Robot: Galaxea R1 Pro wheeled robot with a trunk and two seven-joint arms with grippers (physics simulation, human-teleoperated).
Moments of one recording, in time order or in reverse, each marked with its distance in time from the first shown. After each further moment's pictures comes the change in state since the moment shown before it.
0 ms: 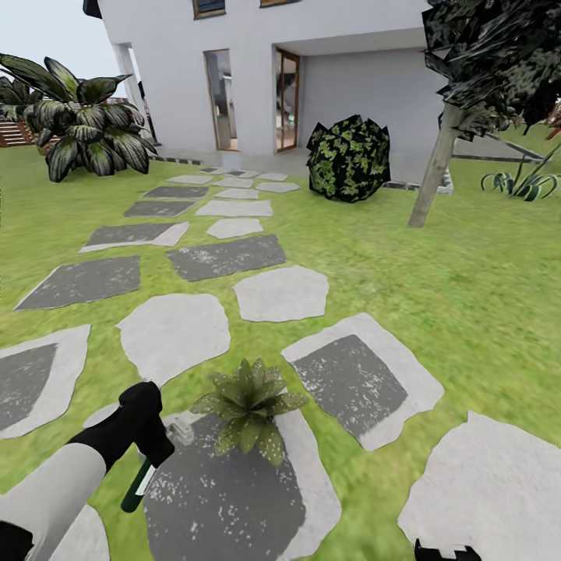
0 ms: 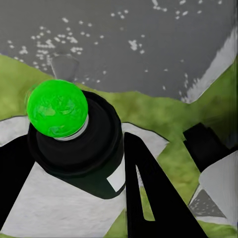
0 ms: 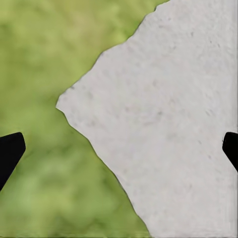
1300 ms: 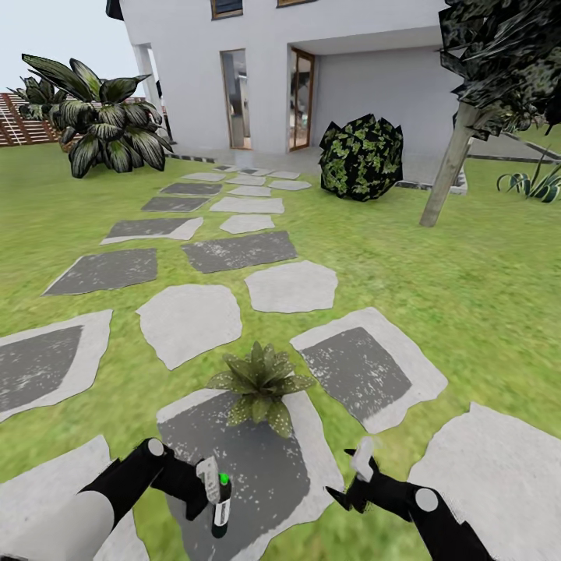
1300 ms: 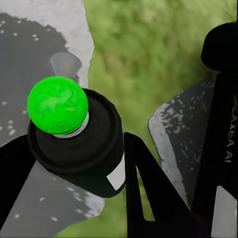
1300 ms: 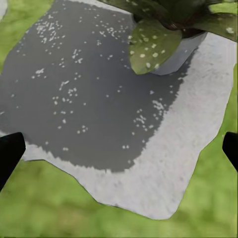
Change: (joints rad) left arm 0.127 -0.084 0.067 0.228 0.360 -0.947 0.011; right arm -0.006 0.083 0.197 -0.576 0.166 0.012 1.013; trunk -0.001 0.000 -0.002
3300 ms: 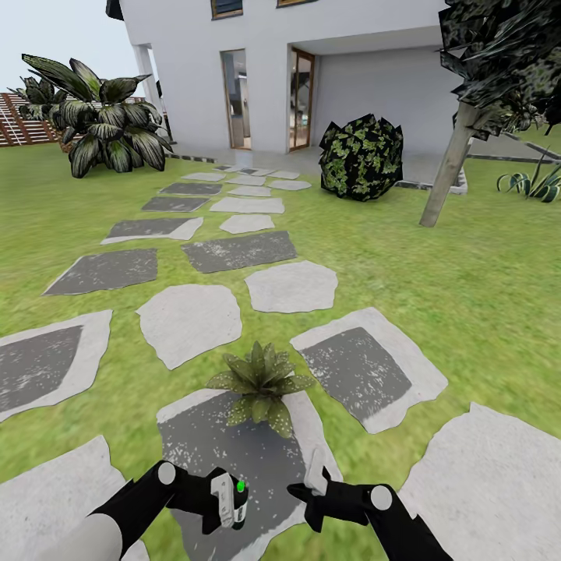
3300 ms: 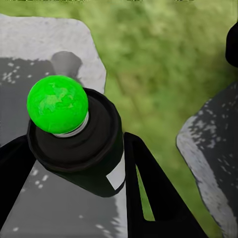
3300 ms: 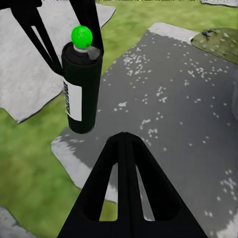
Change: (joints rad) left arm 0.066 -0.043 -0.097 -0.006 0.000 -0.204 0.210; right arm -0.003 0.119 0.169 -0.009 -0.006 0.006 0.119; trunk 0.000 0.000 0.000
